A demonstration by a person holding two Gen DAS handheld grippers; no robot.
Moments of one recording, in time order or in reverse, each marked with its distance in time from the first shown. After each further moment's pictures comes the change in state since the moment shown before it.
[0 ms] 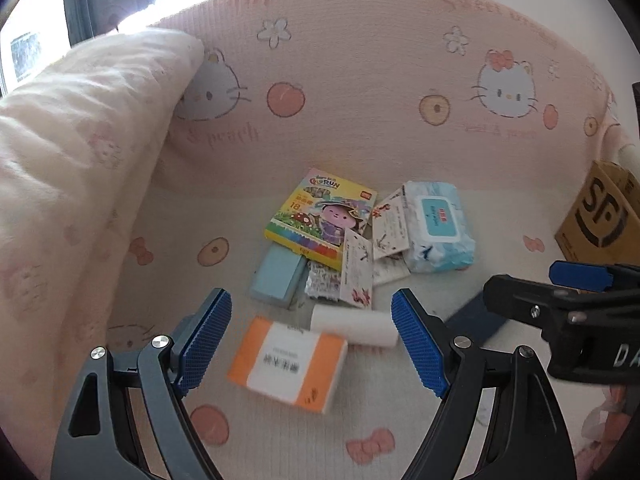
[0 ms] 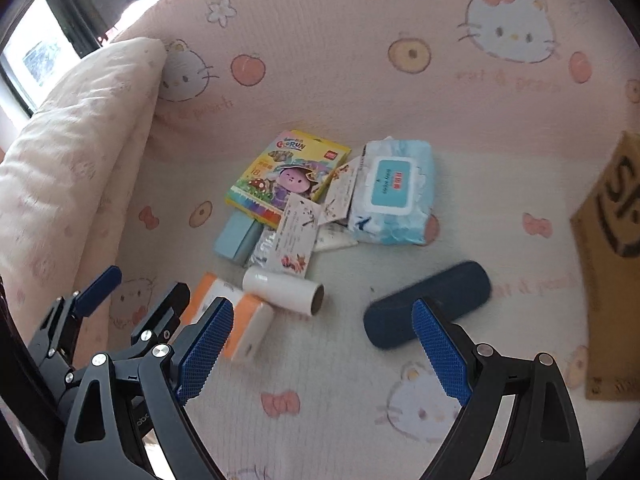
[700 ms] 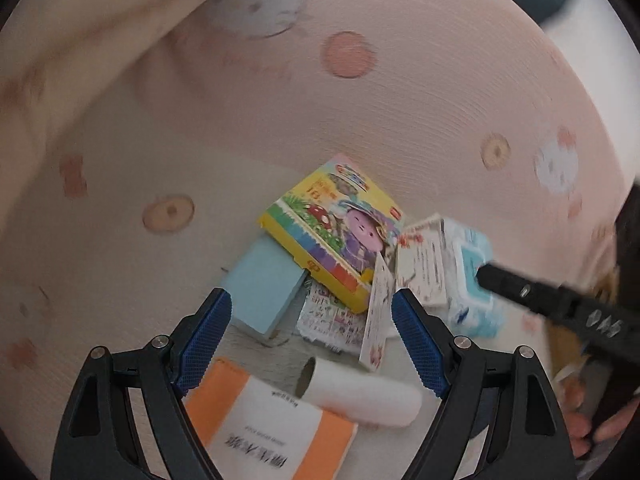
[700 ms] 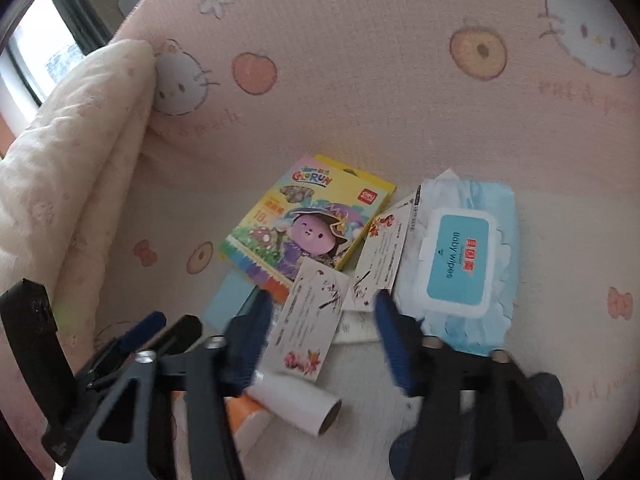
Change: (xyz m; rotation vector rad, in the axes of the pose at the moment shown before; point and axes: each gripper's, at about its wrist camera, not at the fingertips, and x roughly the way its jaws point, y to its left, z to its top) left arm 0.123 0.072 -0.003 -0.430 0.035 -0.233; right arm 0.119 -0.005 0.060 -0.019 -0.051 0.159
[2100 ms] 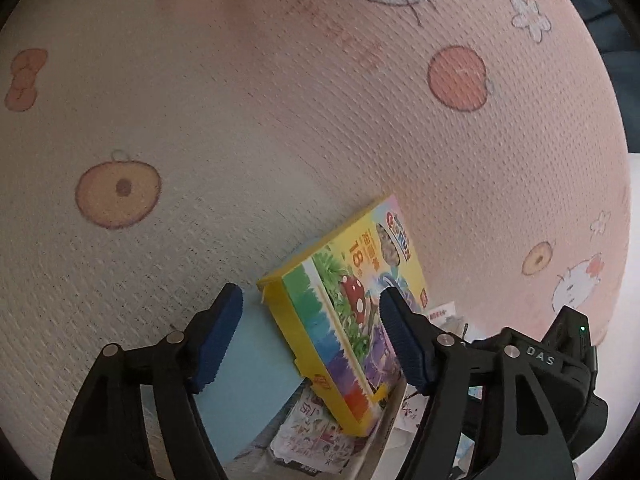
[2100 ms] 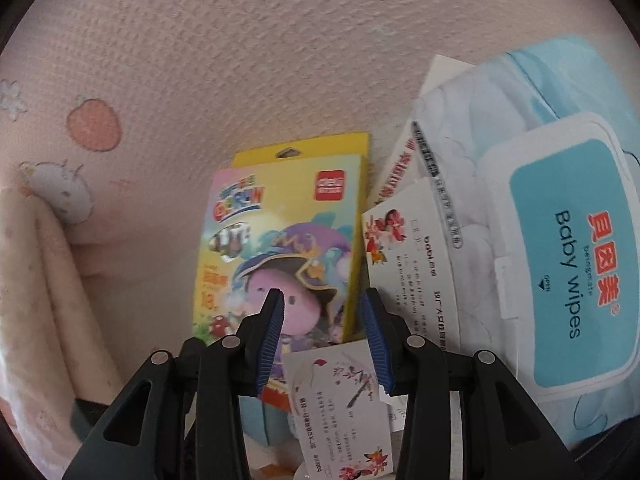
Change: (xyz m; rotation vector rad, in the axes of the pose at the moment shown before) left arm 0.105 0.027 0.059 -0.318 0.001 -0.108; right arm 0.124 -0.048 0.035 0.581 0.149 0.064
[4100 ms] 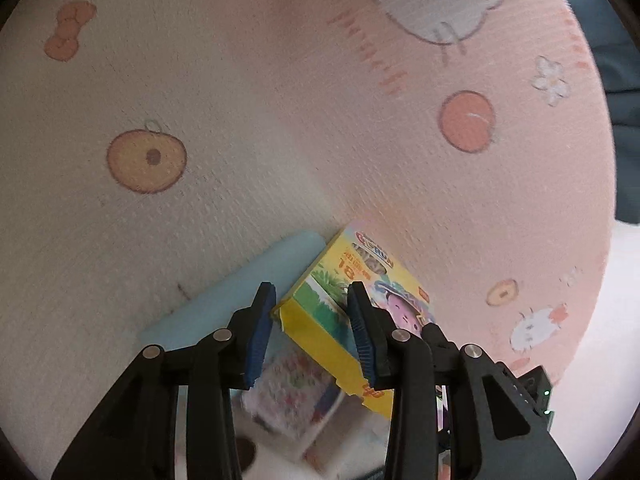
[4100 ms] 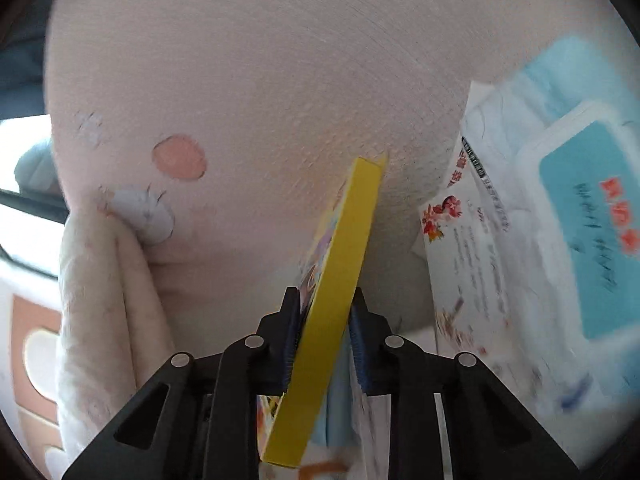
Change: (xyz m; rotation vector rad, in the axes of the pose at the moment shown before) left arm -0.048 -0.004 -0.008 -0.166 0.037 -0.051; right arm -0.083 -0.055 -0.023 -0.034 -0.129 0.269
